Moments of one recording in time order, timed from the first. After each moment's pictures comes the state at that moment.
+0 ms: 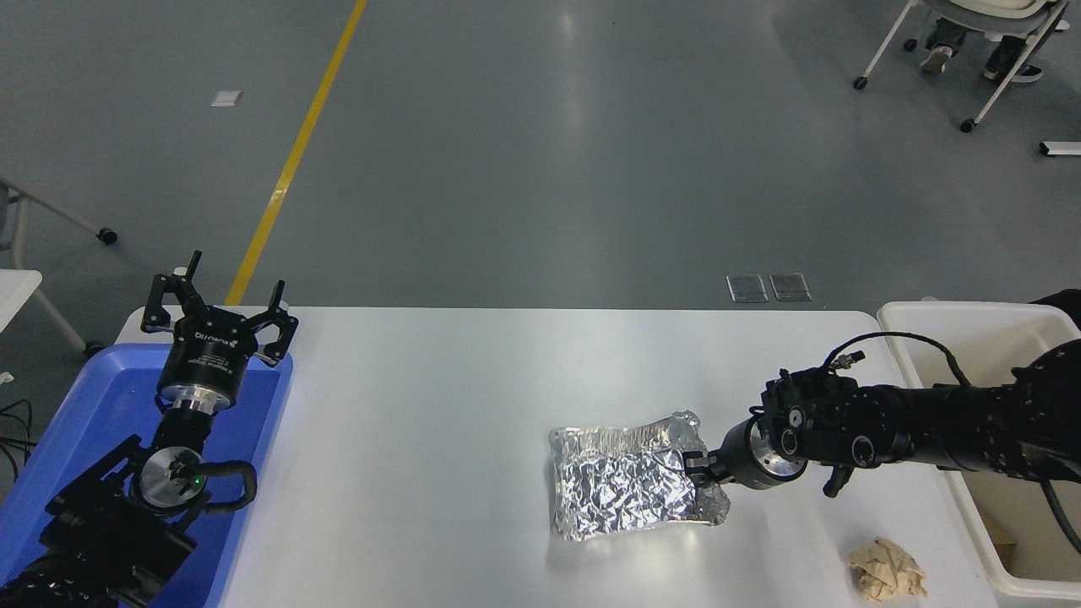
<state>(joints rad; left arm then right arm) -0.53 0.24 -0.99 -0.46 -0.11 -0.69 -0.40 1.21 -0.23 -0.78 0.89 -0.57 0.30 -0.01</state>
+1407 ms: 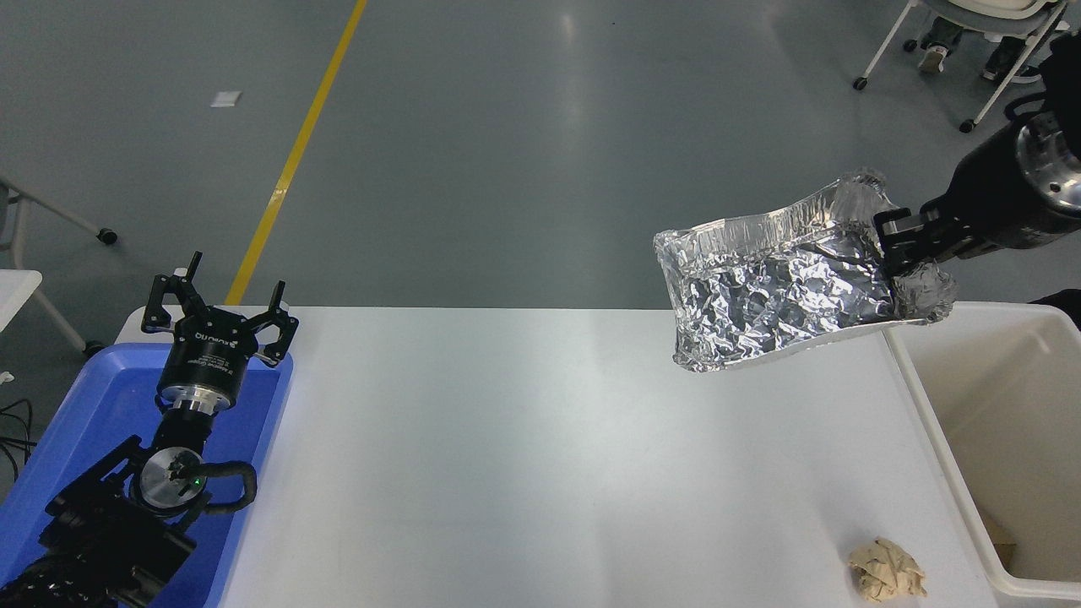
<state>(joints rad) -0.53 0.24 -0.99 -0.46 -0.11 -0.69 -0.40 2.49 -0.52 -1.43 1.55 -0.40 0.57 0.00</state>
